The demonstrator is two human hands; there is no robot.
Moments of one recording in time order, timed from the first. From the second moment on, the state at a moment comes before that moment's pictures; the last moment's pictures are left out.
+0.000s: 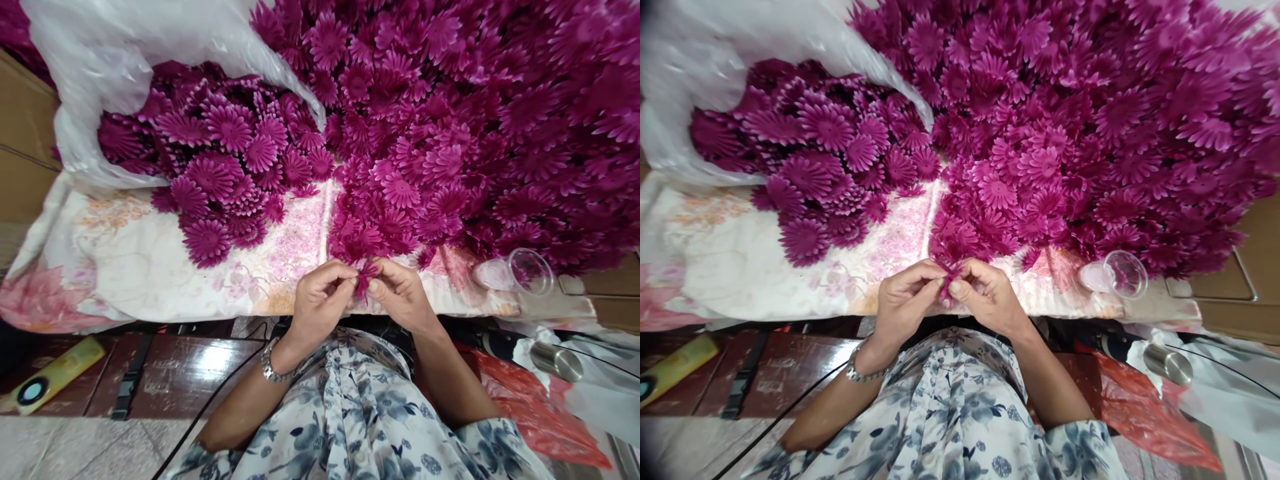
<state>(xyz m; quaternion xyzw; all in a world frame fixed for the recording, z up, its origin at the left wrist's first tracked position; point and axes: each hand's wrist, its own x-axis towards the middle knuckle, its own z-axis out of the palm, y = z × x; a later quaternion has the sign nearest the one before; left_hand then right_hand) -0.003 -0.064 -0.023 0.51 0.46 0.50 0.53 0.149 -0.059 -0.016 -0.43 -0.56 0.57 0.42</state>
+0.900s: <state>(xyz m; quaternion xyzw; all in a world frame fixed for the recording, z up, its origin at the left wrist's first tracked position) -0.032 -0.036 -0.006 0.80 0.54 0.19 0.20 0.192 -0.042 -0.003 -0.58 -0.74 0.03 0.33</state>
